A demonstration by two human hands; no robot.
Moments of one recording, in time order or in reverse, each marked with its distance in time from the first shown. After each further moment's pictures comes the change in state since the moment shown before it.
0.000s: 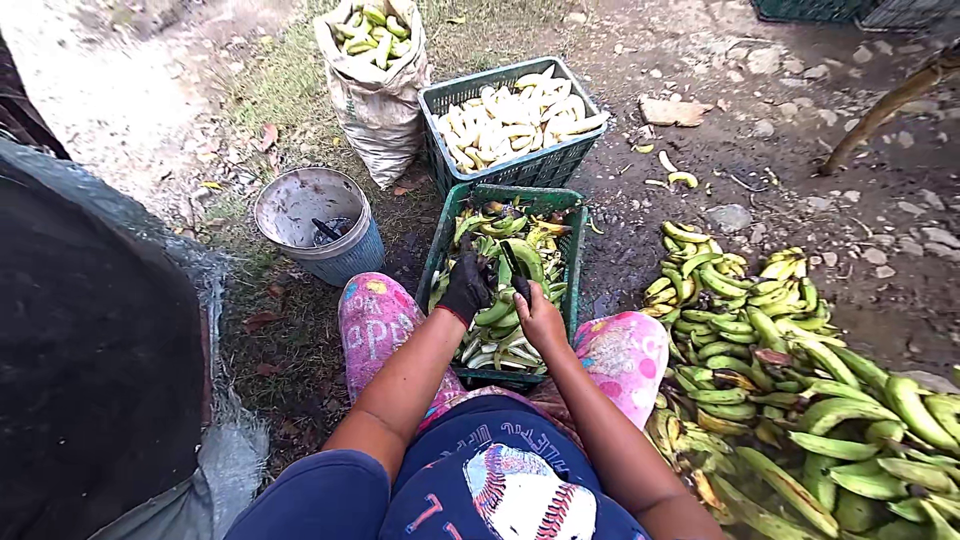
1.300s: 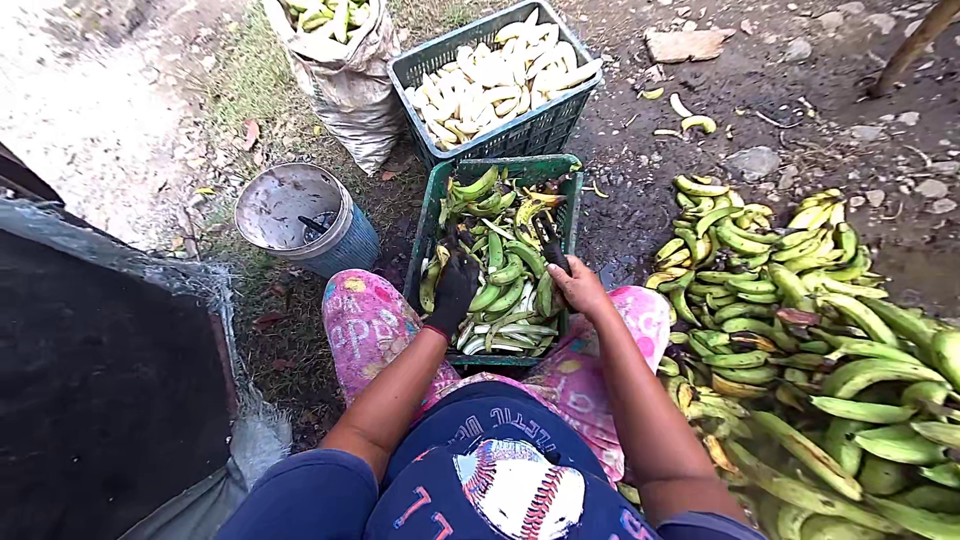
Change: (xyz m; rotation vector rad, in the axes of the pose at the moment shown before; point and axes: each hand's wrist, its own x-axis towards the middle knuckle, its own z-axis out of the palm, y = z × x) left_hand 0.002 -0.046 -0.025 1.194 0.156 0.277; right_hand 0.024 0.061 -0.067 0.543 -0.181 0.280
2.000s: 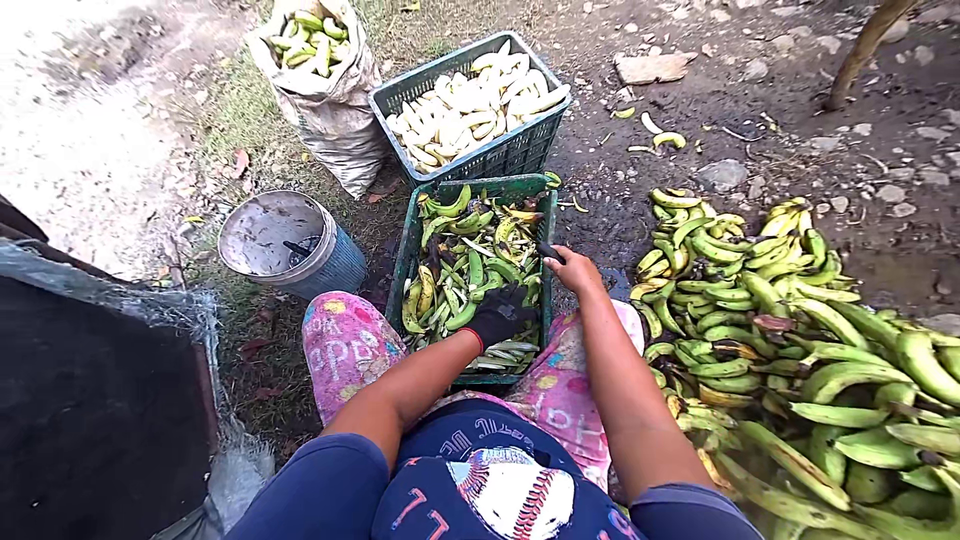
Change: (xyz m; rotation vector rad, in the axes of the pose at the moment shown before) left_hand 0.038 0.042 0.110 0.711 -0.506 0.666; right_hand 0.078 0.008 -0.062 -0.528 0.113 -0.007
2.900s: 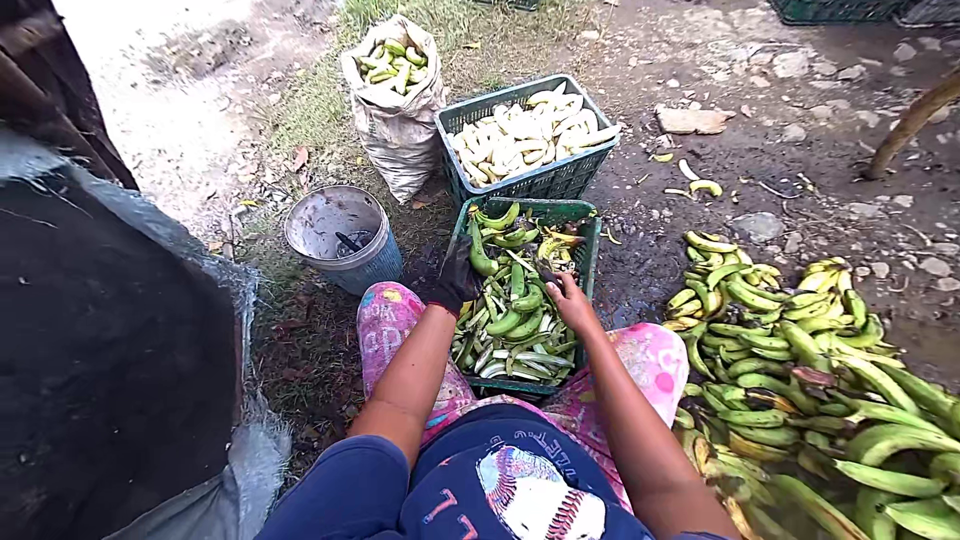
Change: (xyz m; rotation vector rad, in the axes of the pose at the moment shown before) left_hand -0.104 -0.123 -0.064 -1.743 0.791 -0.173; right_hand -0.048 -0.061 0.078 0.255 0.009 -0.206
